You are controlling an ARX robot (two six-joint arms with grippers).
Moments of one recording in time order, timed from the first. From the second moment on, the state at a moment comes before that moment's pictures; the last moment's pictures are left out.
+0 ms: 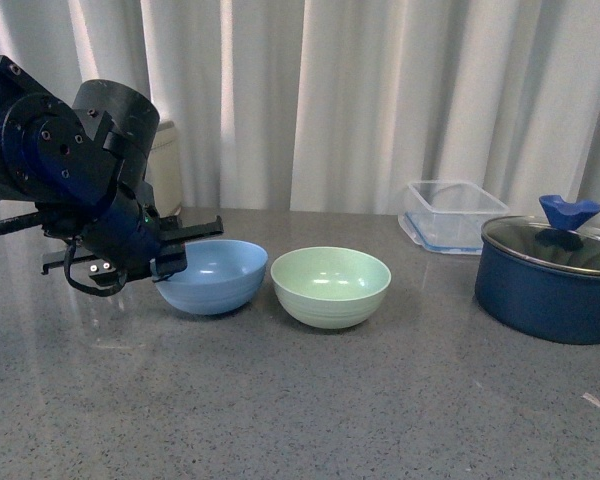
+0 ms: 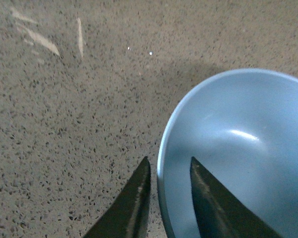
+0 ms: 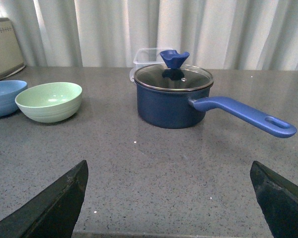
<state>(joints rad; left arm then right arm) -0.15 2.12 1.57 -0.05 -0.20 -0.32 0.00 0.00 0.01 0.00 0.00 0.00</state>
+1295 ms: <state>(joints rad) -0.14 1.15 0.33 0.82 -0.14 -0.02 0.00 0.00 0.01 0.00 0.00 0.00</state>
